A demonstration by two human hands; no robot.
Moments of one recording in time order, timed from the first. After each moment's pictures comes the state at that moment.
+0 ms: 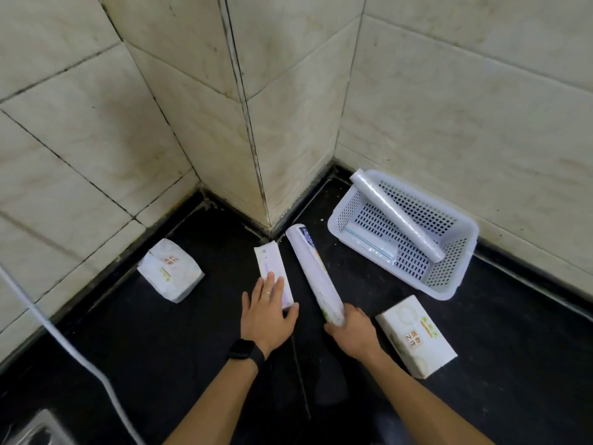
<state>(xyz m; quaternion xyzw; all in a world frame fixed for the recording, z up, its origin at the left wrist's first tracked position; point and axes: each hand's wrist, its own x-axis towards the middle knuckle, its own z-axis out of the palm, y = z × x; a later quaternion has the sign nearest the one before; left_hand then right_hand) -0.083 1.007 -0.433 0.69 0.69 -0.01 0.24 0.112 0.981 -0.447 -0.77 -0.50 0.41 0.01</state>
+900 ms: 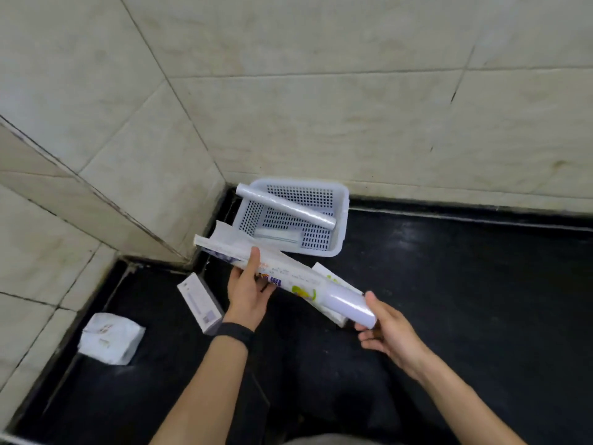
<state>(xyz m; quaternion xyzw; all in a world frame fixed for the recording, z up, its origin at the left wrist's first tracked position) 0.081 0.992 -0.332 0.20 0.53 0.41 0.71 0.278 0.815 -0.356 -0.65 -0.10 0.60 0.46</state>
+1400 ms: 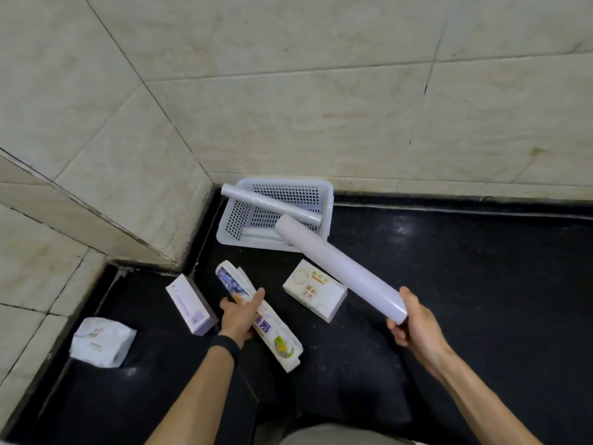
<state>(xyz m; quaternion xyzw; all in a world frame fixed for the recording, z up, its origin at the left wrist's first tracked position) 0.058 0.970 -0.394 0.36 0.74 0.17 0.55 0.333 0.775 -0.368 -0.68 -0.09 0.52 0.50</state>
